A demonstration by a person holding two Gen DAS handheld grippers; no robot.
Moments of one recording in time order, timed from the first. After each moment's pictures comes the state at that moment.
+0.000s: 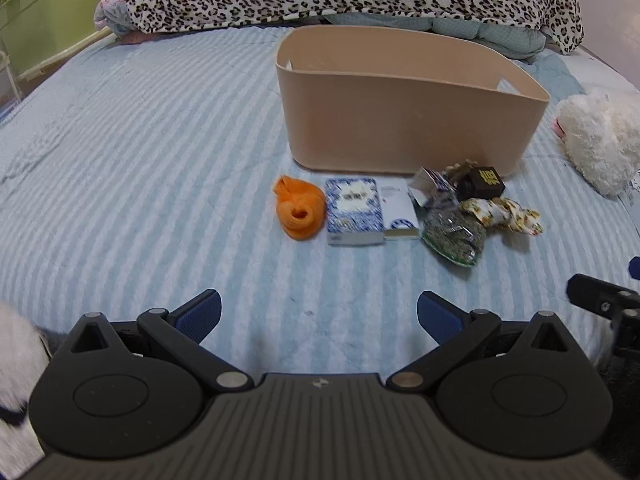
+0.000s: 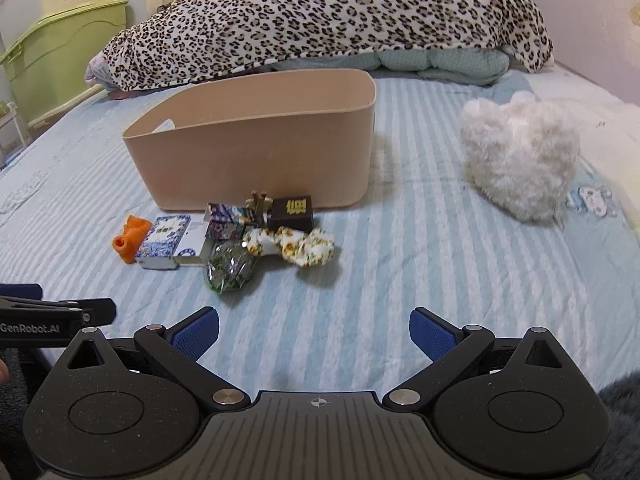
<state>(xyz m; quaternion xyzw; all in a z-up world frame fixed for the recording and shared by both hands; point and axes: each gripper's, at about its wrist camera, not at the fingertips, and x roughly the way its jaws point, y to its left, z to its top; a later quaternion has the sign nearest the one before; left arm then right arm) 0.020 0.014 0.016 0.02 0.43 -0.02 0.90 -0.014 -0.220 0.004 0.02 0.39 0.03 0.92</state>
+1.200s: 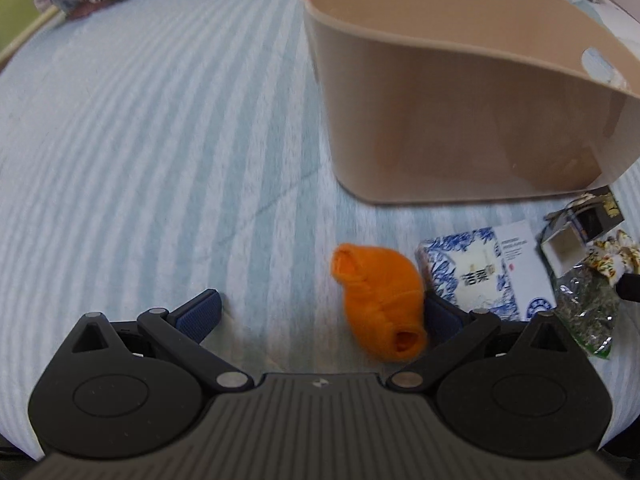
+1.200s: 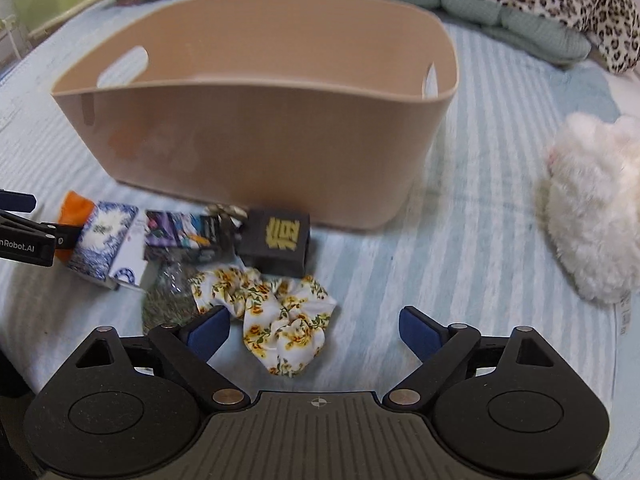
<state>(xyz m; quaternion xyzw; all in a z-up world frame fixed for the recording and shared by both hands) 0.168 0.052 -0.040 0.05 0.52 -0.05 0.85 0.124 -0.209 -0.033 -0.06 0.52 0.09 0.85</state>
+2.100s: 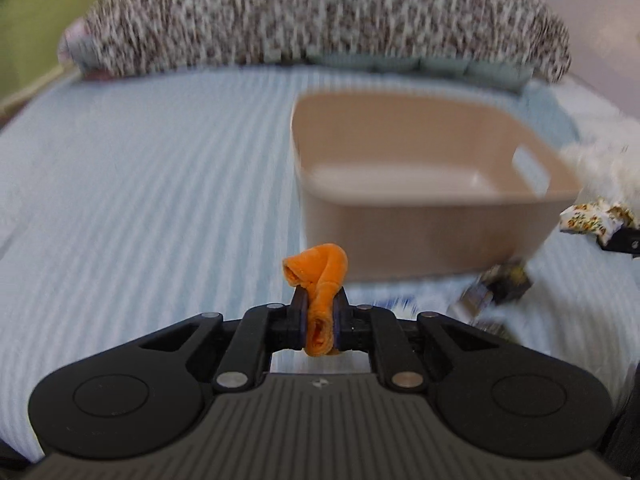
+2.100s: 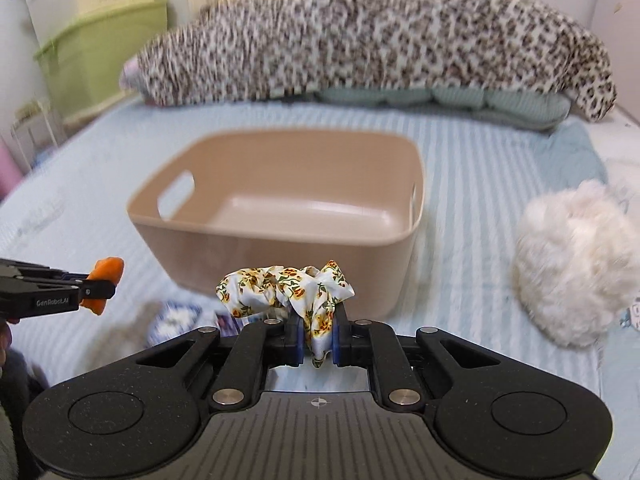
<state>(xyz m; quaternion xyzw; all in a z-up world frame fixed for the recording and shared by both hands) 0.113 0.056 0.057 0.02 0.38 -0.08 0.92 0.085 -0.226 0.068 0.01 0.37 0.12 0.92</state>
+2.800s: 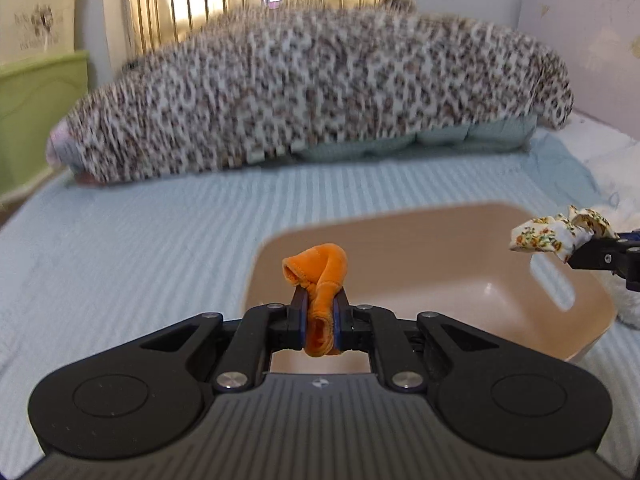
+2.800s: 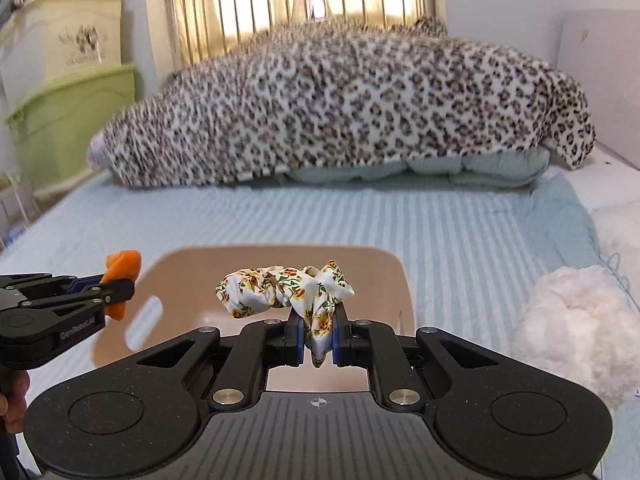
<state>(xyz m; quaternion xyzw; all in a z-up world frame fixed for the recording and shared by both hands) 0.210 -0.009 0.061 0.07 0.30 -0.07 0.95 0.175 -0.207 0.075 0.02 0.32 0.07 0.94</state>
